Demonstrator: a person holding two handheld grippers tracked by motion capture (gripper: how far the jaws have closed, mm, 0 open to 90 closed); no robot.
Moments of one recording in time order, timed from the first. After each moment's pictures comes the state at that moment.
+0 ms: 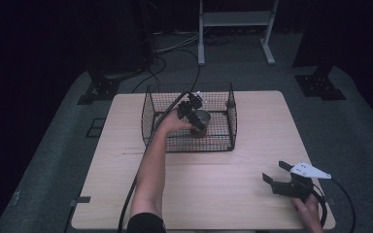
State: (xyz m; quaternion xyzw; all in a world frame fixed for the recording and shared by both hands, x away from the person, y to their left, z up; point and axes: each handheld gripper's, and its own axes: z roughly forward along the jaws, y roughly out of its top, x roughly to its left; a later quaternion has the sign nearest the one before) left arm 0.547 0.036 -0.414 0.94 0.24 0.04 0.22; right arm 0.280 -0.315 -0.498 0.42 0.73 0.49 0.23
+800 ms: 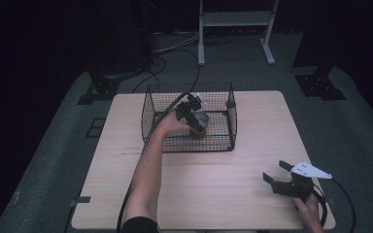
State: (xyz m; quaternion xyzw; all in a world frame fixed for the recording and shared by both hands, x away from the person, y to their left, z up) left arm 0.538 0.038 -0.409 0.95 0.23 0.05 0.21; right arm 0.281 -0.316 -0.498 0.42 0.73 0.49 0.23
